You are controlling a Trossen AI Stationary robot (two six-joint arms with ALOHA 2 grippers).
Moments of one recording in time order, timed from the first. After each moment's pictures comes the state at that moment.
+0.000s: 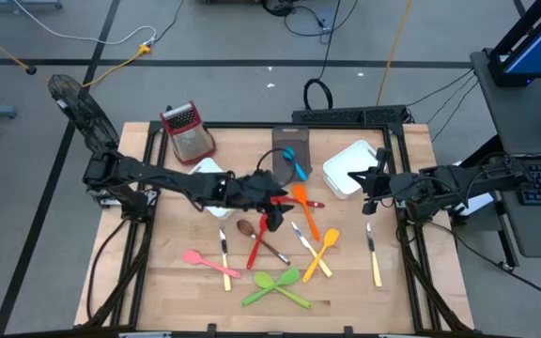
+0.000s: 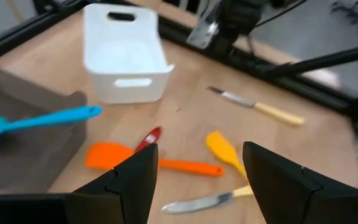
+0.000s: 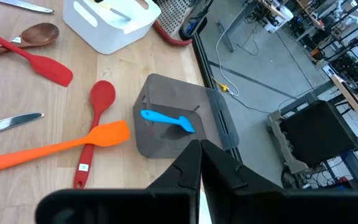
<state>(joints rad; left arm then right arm) -0.09 1.65 1.24 -0.12 -0.22 -0.42 0.22 0.70 0.74 -0.61 0.65 -0.25</state>
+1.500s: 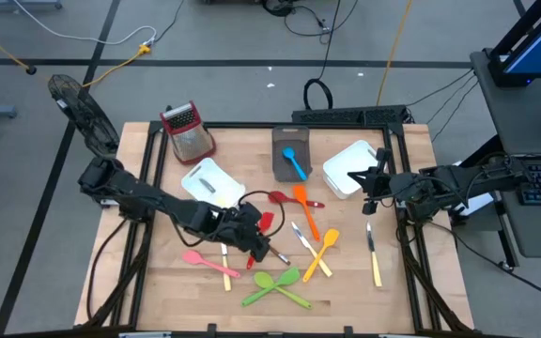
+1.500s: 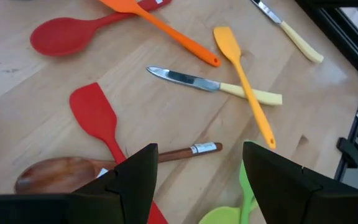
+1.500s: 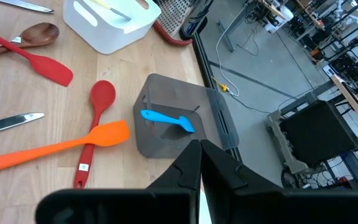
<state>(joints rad) -0.35 1.65 1.24 -0.48 -0.32 -1.04 0.22 0.70 0.74 -0.61 0.65 -0.25</state>
